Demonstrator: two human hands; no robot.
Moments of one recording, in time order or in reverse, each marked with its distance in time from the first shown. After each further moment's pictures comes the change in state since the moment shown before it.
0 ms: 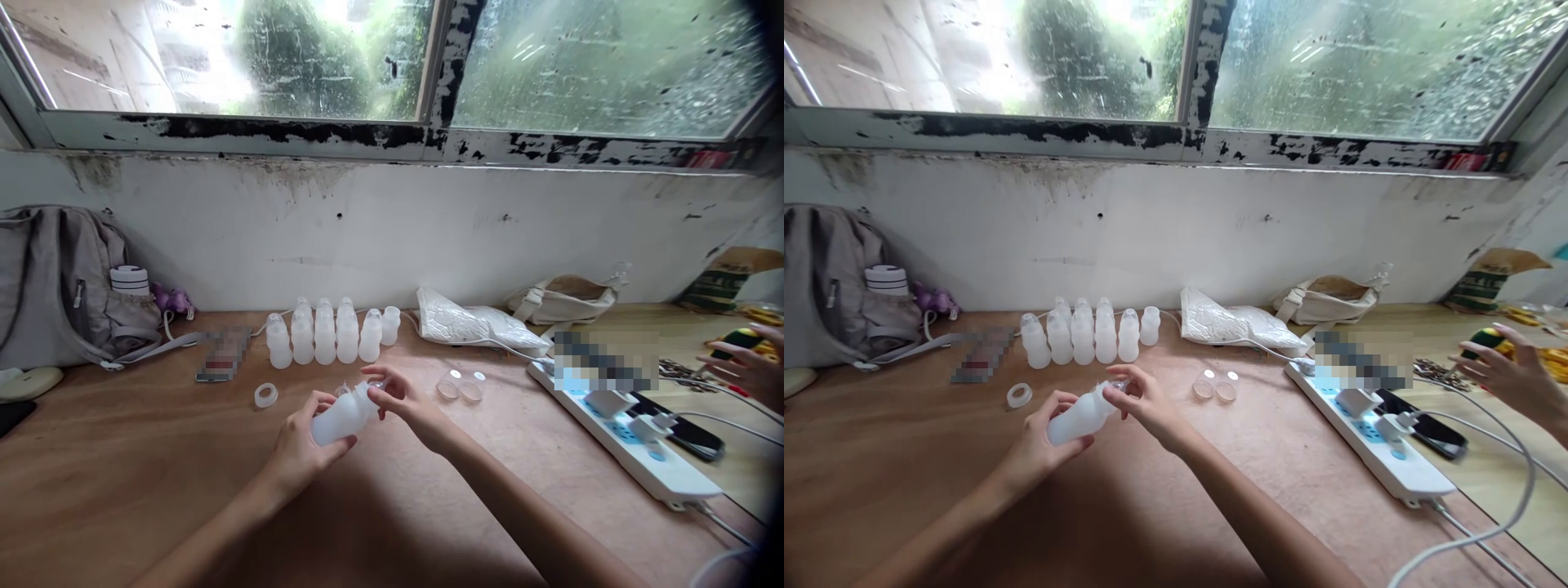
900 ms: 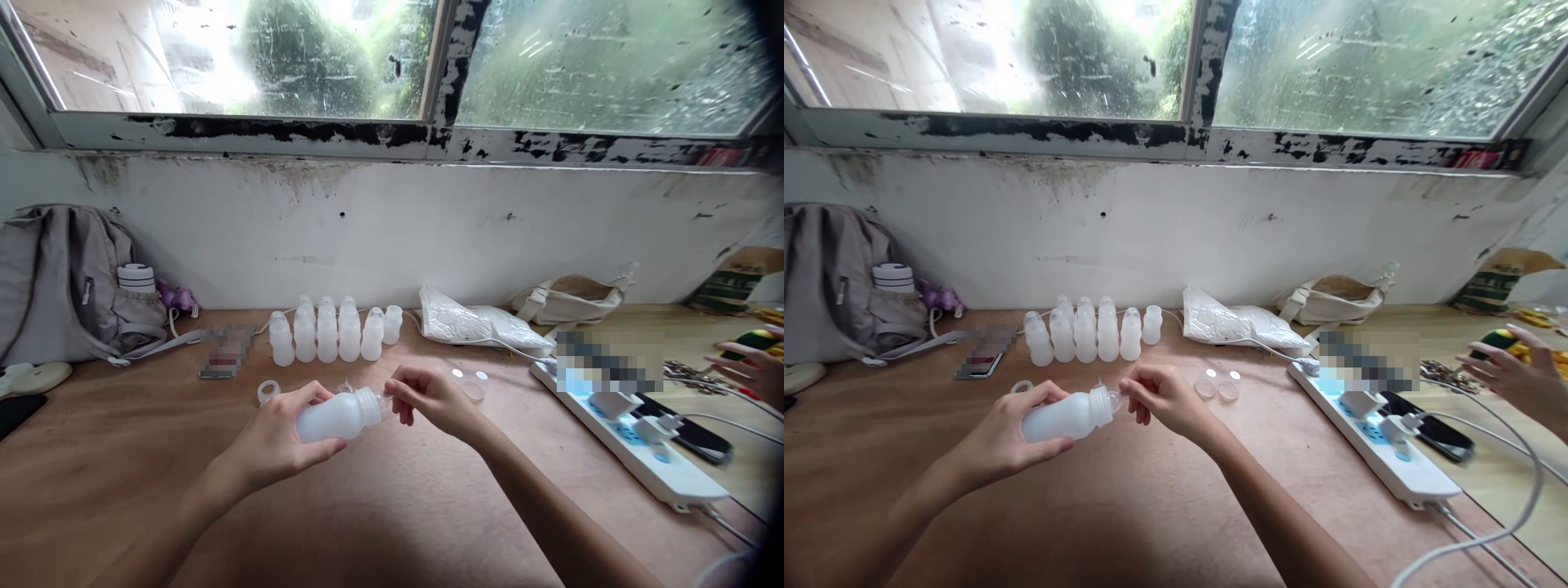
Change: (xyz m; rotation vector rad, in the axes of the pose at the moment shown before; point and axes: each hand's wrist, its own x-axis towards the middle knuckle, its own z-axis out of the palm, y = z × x) left_hand -0.002 0.045 -0.045 0.217 -0.181 0.157; right_hand -0.013 -0.033 -0.024 -0.270 -0.150 -0.078
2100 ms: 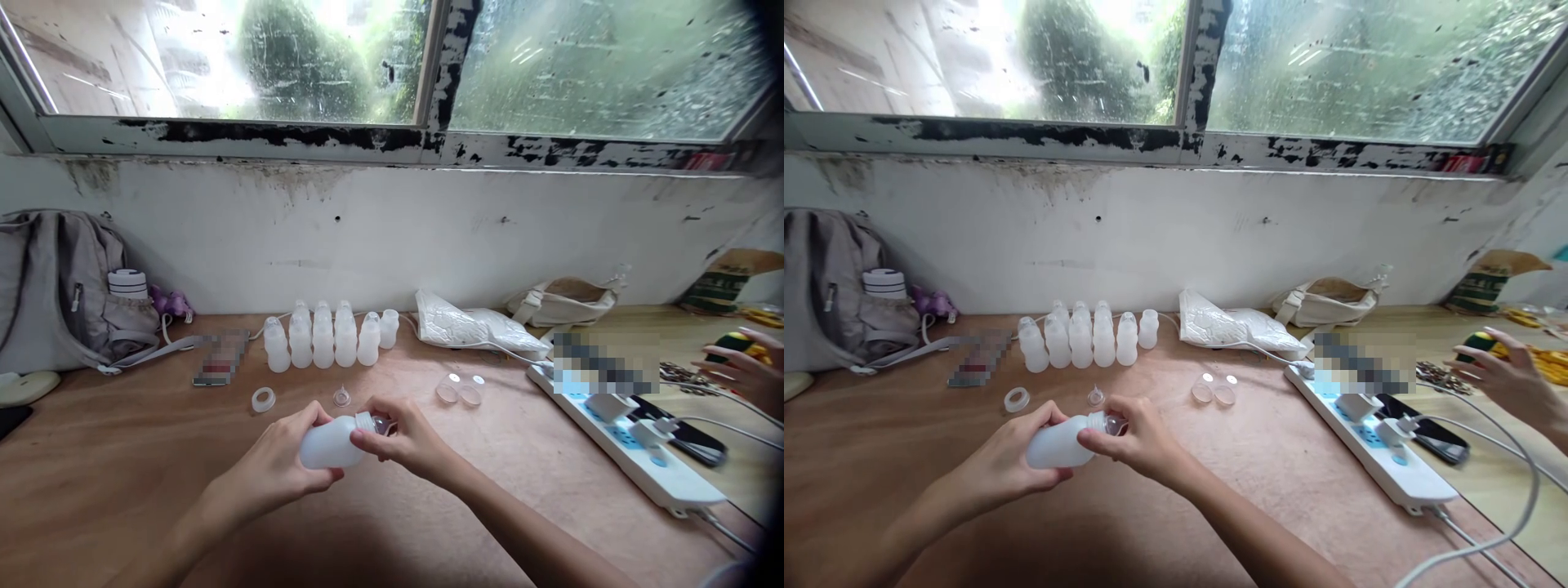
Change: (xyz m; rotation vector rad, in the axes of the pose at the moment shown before) left_hand -0.002 -0.004 0.012 0.074 -0.222 -0.145; right_hand -0.004 0.007 0.044 -0.107 0.053 0.055
